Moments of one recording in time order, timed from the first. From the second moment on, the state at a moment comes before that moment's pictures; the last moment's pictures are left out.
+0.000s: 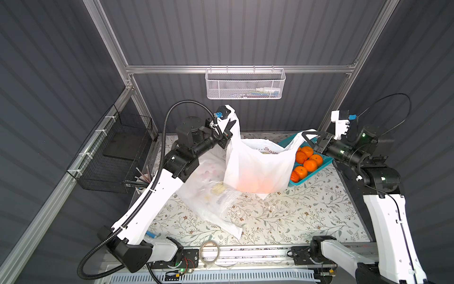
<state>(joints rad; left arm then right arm) -0.59 1.35 1.54 -0.22 0.23 0.25 0.03 1.05 1.45 -0.62 -0.64 0.57</state>
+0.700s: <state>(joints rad) -0.50 1.40 1.35 -0.10 0.71 0.15 0.06 0.93 1.39 -0.57 -0.77 0.33</state>
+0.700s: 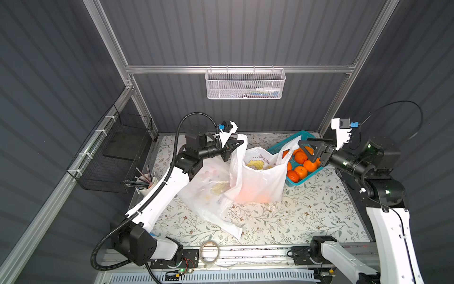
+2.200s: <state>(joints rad) -0.40 1.43 1.27 0.22 1.14 0.03 0.53 1.40 1.12 0.15 -0.89 -0.01</state>
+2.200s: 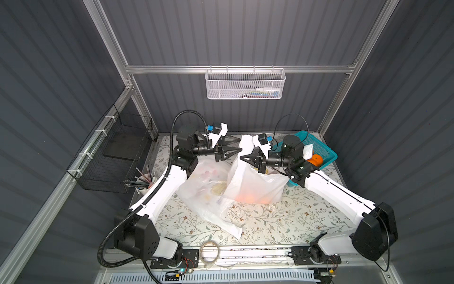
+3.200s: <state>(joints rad) -0.47 1.52 0.94 0.63 1.05 -0.20 0.55 1.40 1.12 0.12 -0.82 0.00</state>
